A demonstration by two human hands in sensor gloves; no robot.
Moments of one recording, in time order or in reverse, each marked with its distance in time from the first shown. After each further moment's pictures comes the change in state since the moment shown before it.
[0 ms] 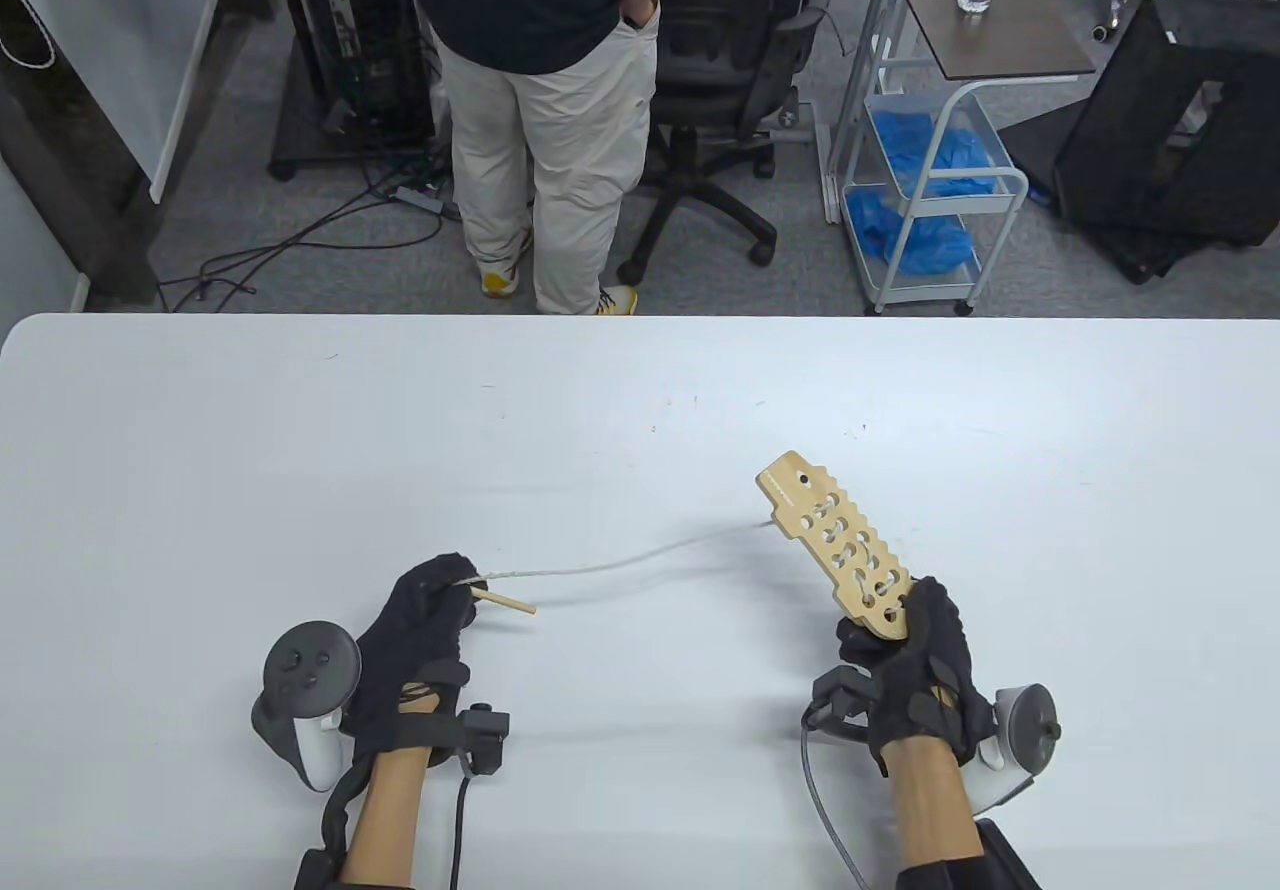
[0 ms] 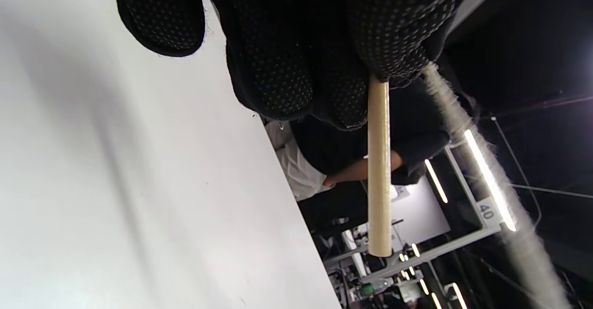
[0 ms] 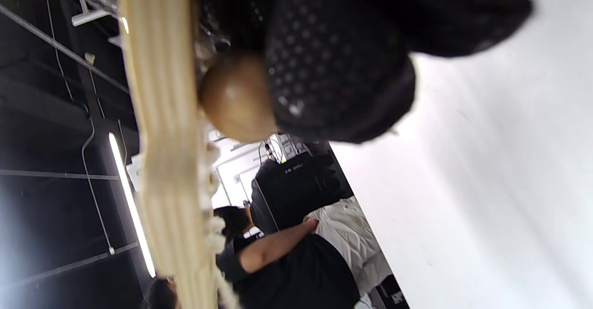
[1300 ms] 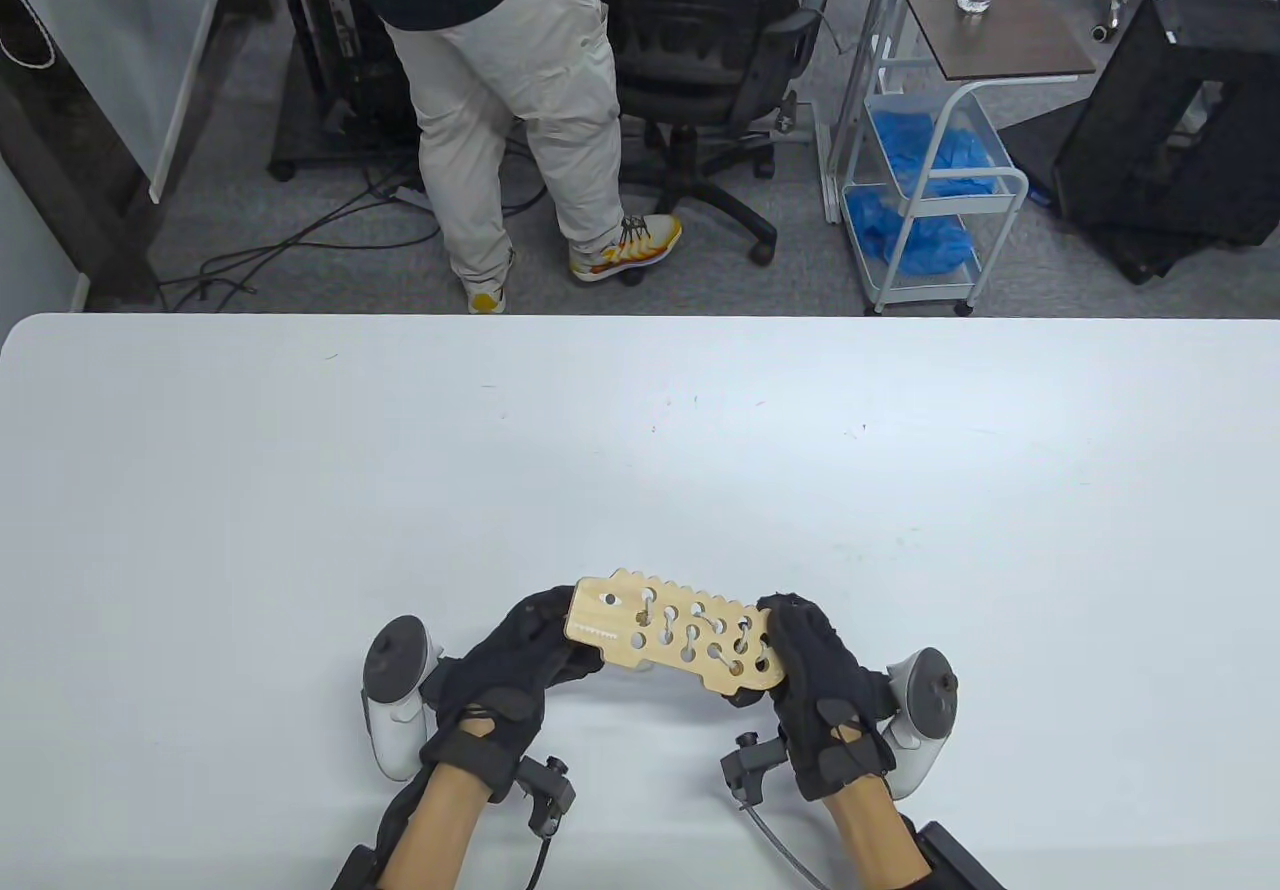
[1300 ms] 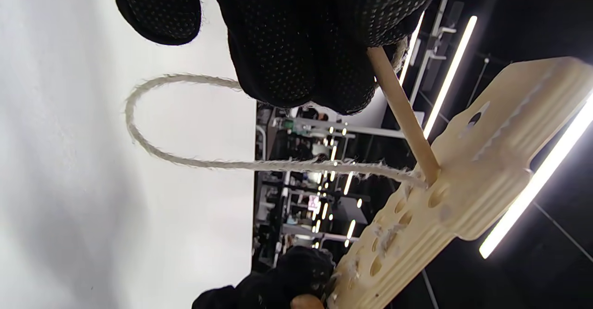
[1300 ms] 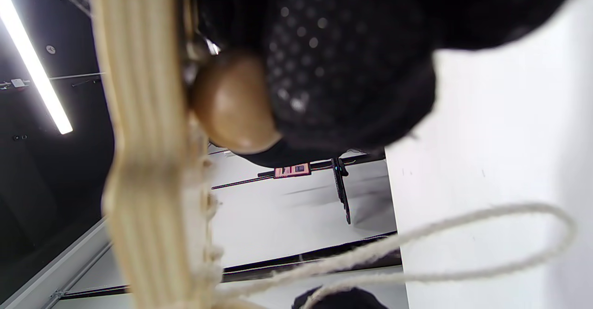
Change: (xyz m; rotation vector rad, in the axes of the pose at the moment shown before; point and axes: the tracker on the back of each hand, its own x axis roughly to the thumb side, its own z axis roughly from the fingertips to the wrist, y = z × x) left_hand 0.016 -0.081 0.023 -0.625 -0.015 0.515; right_hand -0.025 0.074 0.041 0.577 -0.109 0.178
